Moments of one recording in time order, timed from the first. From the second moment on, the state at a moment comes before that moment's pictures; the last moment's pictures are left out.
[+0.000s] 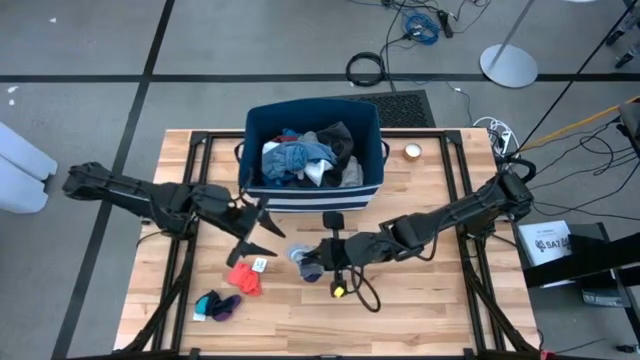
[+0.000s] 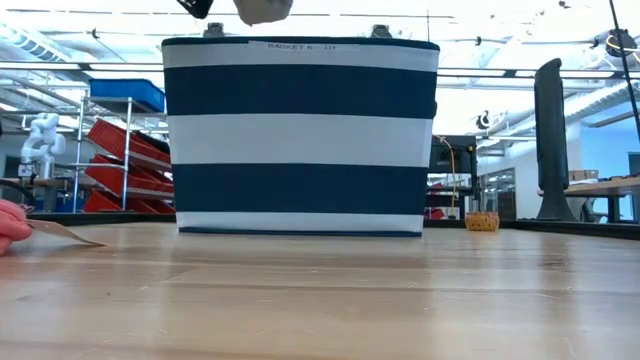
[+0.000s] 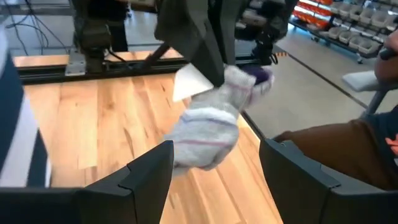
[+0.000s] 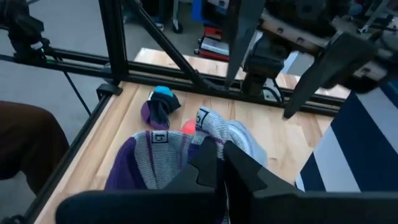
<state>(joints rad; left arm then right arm) -0.18 0.95 0.78 -0.12 0.23 -0.04 0.37 1.71 1.48 -0.20 0.32 0.01</state>
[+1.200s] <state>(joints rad) -0.24 1.15 0.78 0.02 0.04 0.11 0.37 1.71 1.48 -0.19 0.37 0.07</state>
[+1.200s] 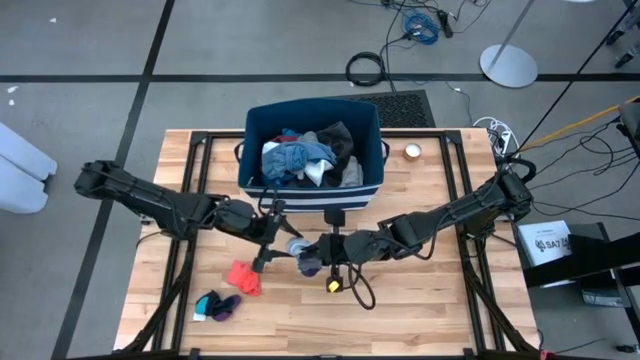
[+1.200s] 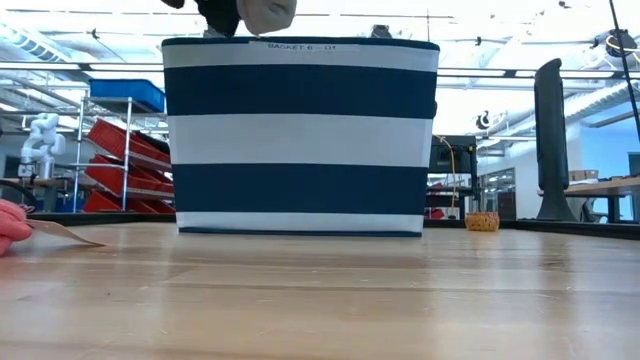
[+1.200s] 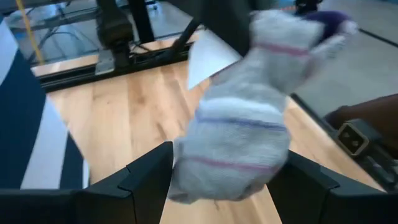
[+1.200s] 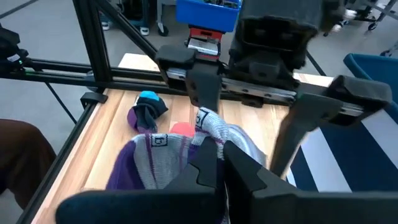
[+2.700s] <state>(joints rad) -0.26 1.13 0.78 0.11 0.02 0.15 0.40 1.59 1.48 -0.45 0.42 0.15</state>
